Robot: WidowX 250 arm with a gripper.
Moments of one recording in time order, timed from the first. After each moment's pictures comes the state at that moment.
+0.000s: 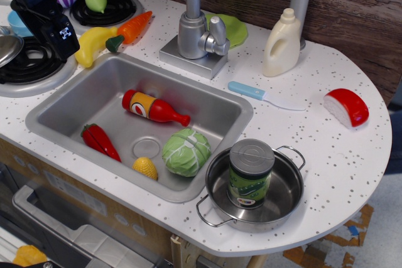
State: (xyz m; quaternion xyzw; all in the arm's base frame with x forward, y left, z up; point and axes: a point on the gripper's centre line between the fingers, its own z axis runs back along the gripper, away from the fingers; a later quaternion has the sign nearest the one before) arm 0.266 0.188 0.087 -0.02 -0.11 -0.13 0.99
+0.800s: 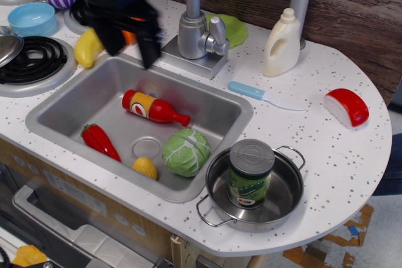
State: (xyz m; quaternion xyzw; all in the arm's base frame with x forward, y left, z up) arm 0.282 0.058 0.103 -0.03 -0.07 -0.01 1.00
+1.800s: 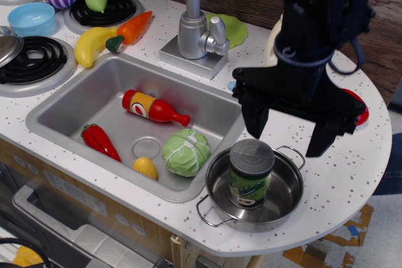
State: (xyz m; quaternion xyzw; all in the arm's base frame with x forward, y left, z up) arm 0.256 -0.103 0.089 0.00 -0.10 0.04 0.99
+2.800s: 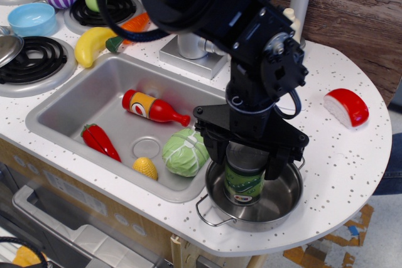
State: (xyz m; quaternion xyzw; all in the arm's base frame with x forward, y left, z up) arm 0.250 -0.074 0.046 0.00 -0.12 0.08 0.99
